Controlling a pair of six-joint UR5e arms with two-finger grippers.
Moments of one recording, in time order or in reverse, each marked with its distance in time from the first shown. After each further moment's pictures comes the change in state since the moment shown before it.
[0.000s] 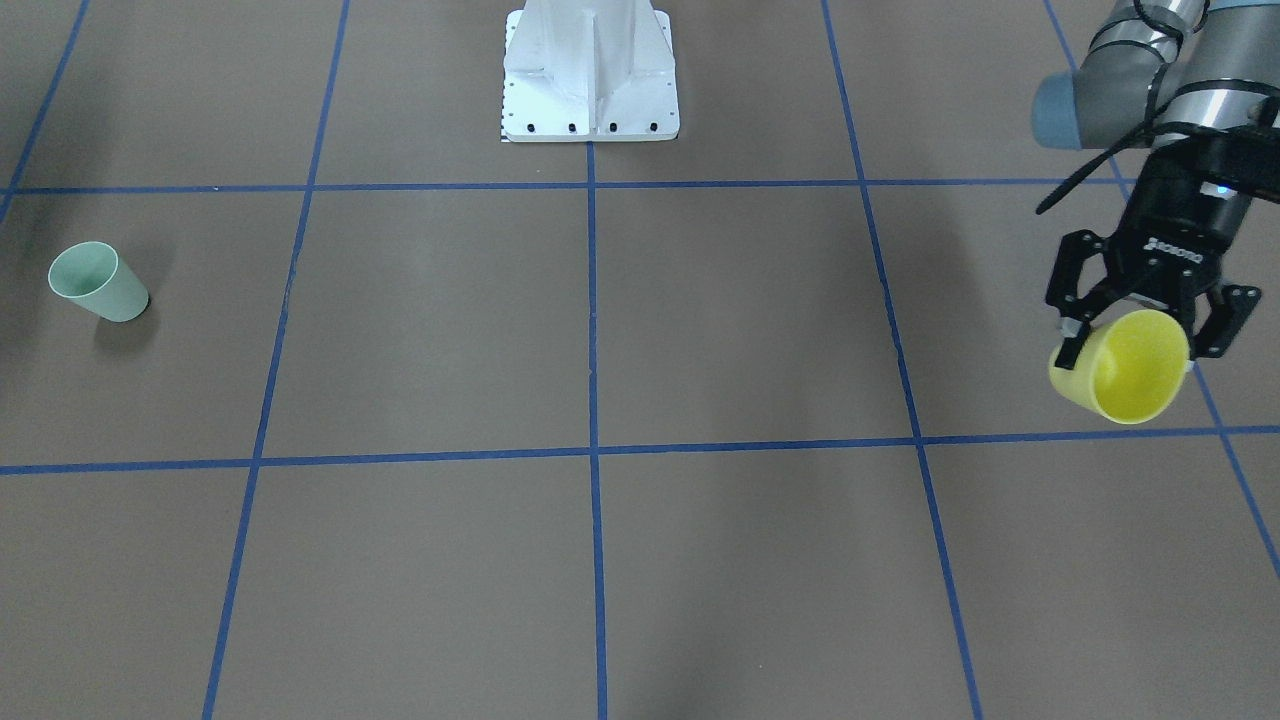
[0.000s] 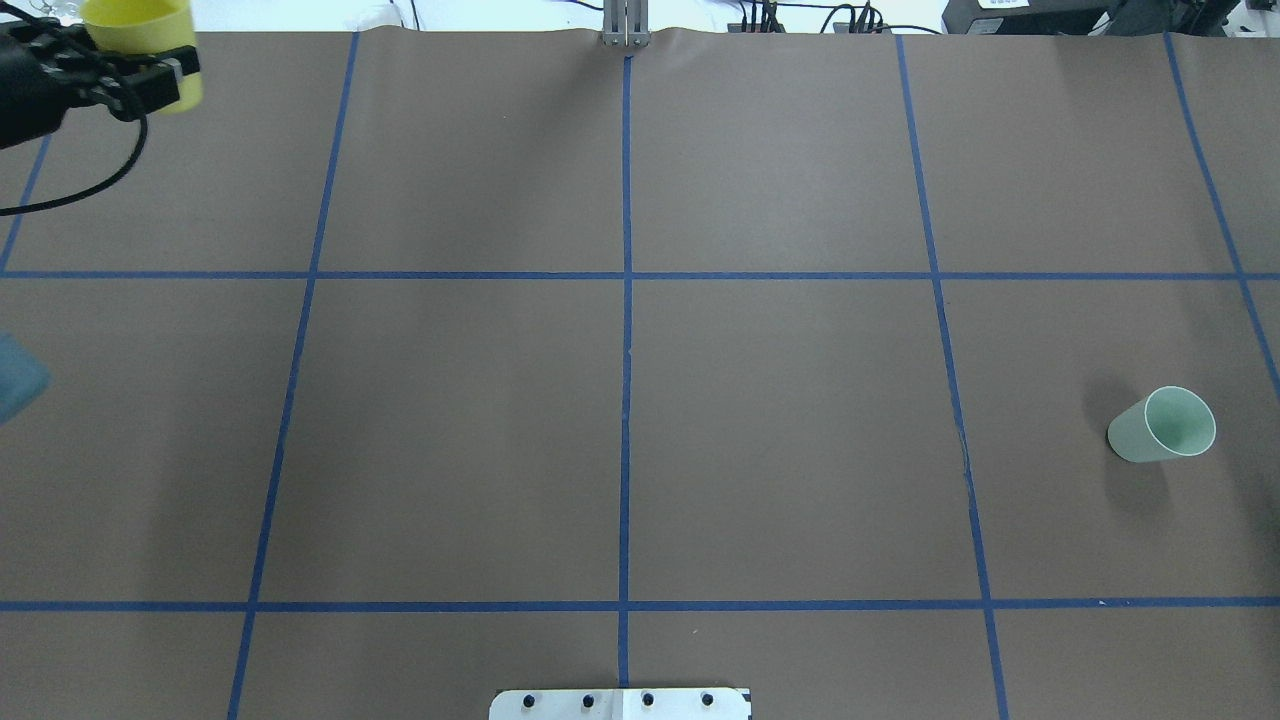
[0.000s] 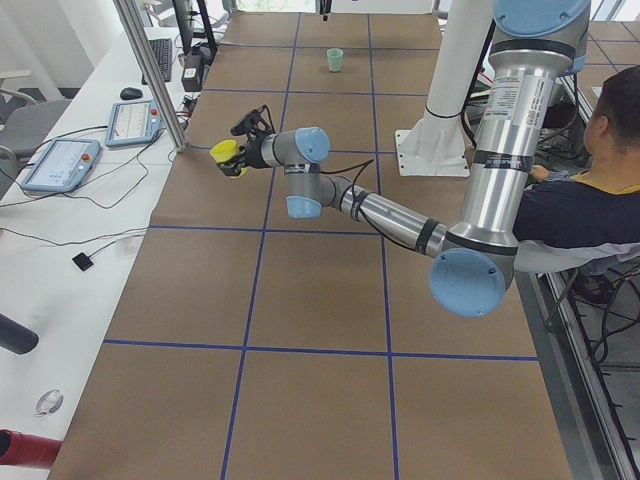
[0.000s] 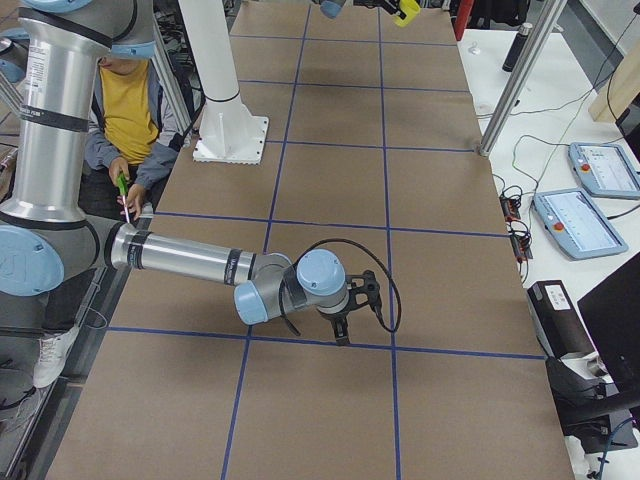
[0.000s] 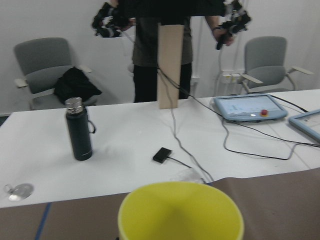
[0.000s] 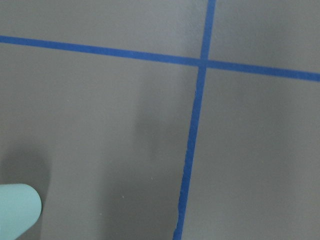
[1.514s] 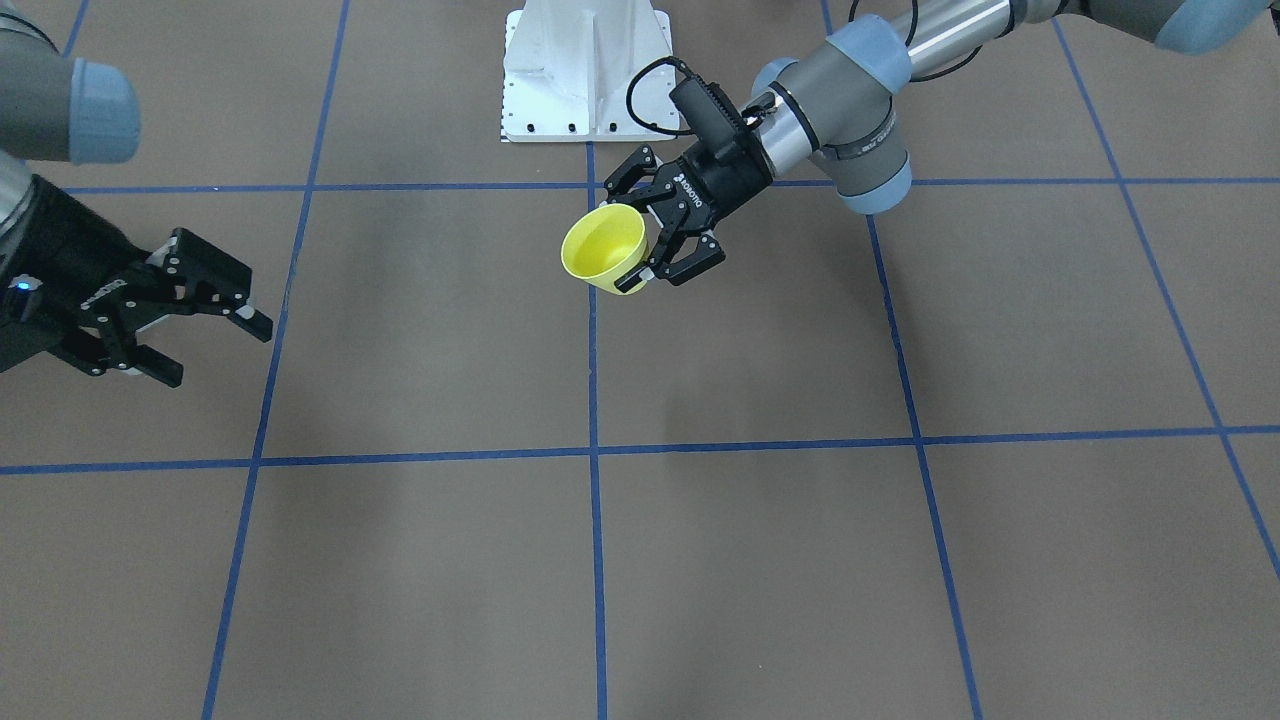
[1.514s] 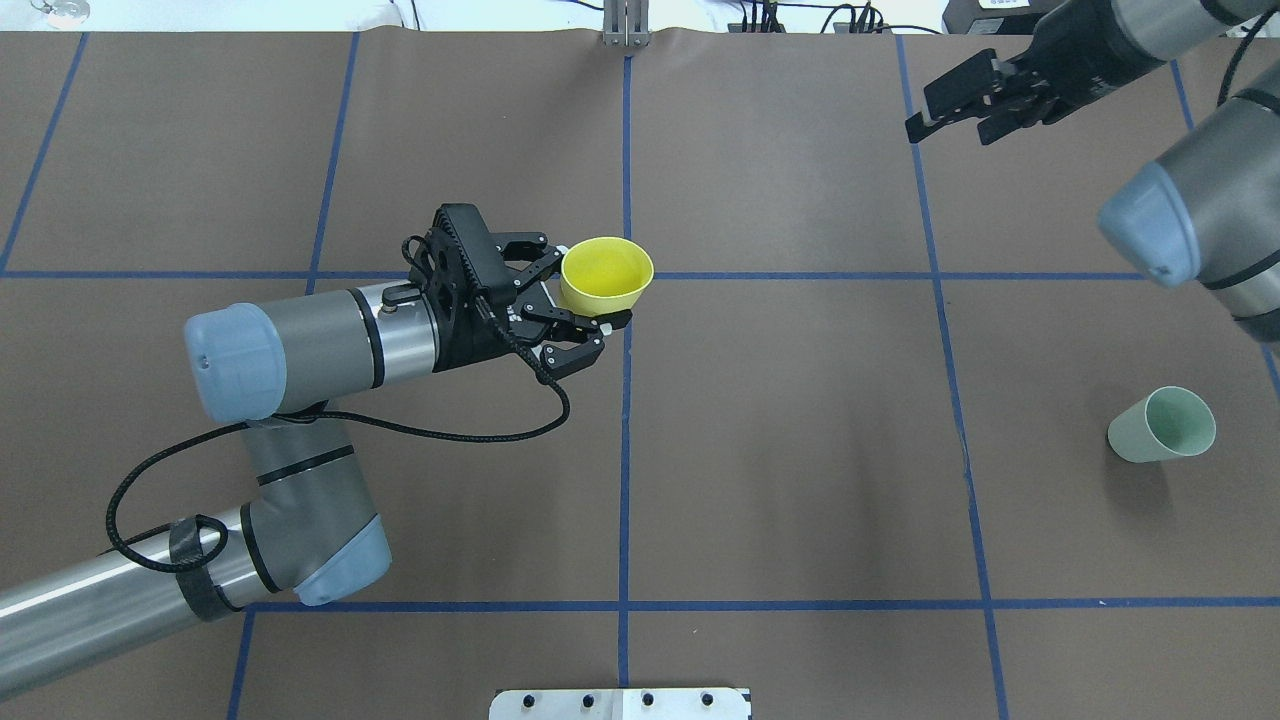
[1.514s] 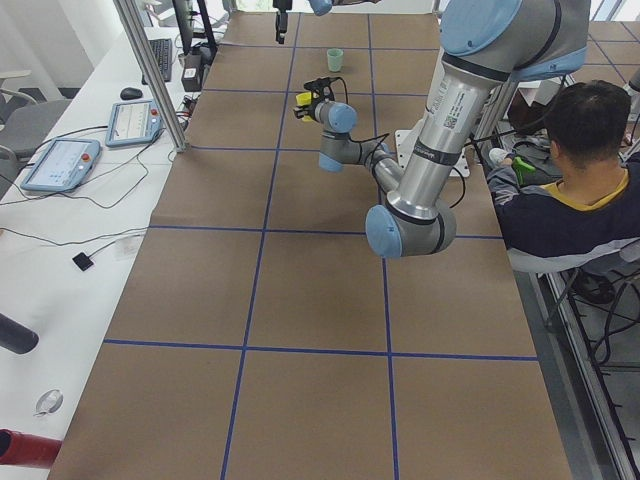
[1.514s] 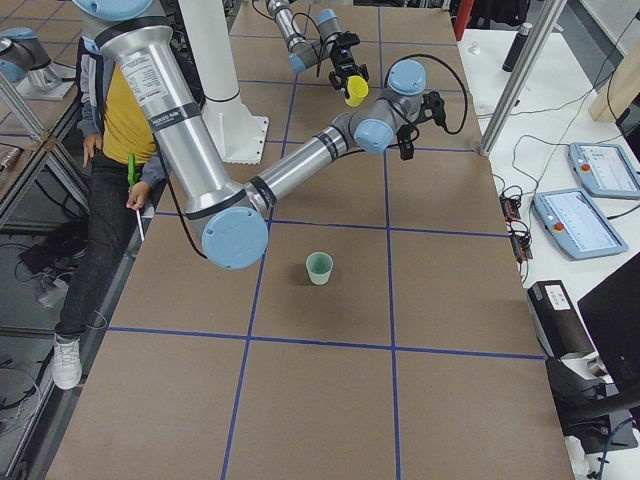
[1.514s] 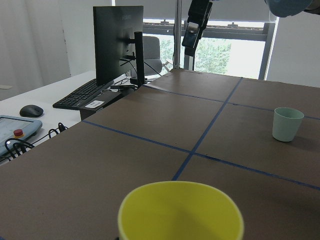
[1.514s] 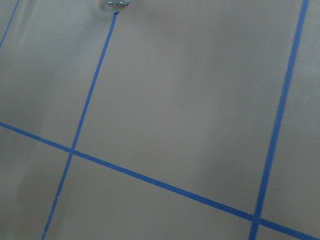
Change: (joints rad) left arm 0.476 -0.336 0.192 -0.173 0.045 0.322; right arm -0.411 0.667 0.152 -0.242 -0.042 0.733
